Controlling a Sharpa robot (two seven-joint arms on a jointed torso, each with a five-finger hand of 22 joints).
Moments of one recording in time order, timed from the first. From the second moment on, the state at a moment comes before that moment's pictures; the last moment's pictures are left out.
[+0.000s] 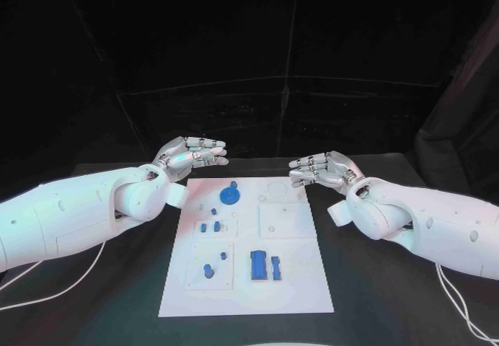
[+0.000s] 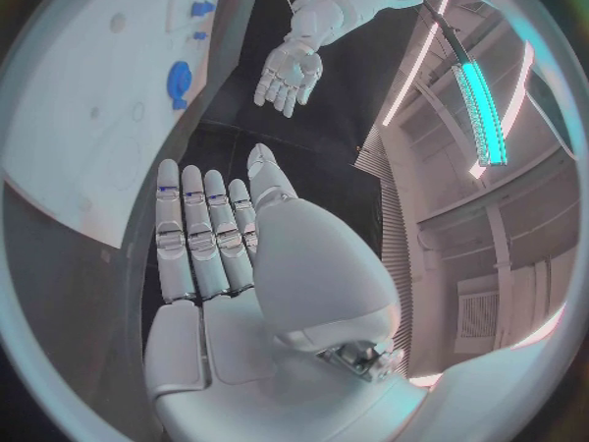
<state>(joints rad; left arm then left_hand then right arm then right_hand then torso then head) 1.29 -0.79 -0.20 1.30 0.06 -0.07 0.43 1.33 -0.10 0.37 -0.01 0.05 0.98 0.19 0.14 0.07 1.03 0.15 0.20 0.06 0.90 0.14 0.38 0.17 0.16 0.77 0.22 0.20 0.32 1.16 -0.76 -0.06 1.39 -0.34 -0.33 0.29 1.53 0.06 -0.14 0.05 0.11 0.93 0.20 0.07 0.19 1.04 0.15 0.09 0.22 1.01 0.13 0.16 0.21 0.17 0.94 0.23 0.26 0.15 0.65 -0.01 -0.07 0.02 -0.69</state>
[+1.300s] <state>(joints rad) 1.05 -0.78 0.00 1.57 0.02 -0.69 0.49 0.31 0.00 0.05 0.00 0.00 0.23 0.00 0.00 0.00 0.24 0.00 0.01 0.00 0.21 0.00 0.02 0.00 0.02 0.17 0.02 0.01 0.02 1.05 -0.78 0.00 1.57 -0.02 -0.74 0.49 0.35 0.00 -0.01 0.00 0.01 0.22 0.01 0.00 0.00 0.25 0.00 0.00 0.00 0.25 0.00 0.00 0.00 0.02 0.23 0.01 0.01 0.00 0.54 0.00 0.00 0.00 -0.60</state>
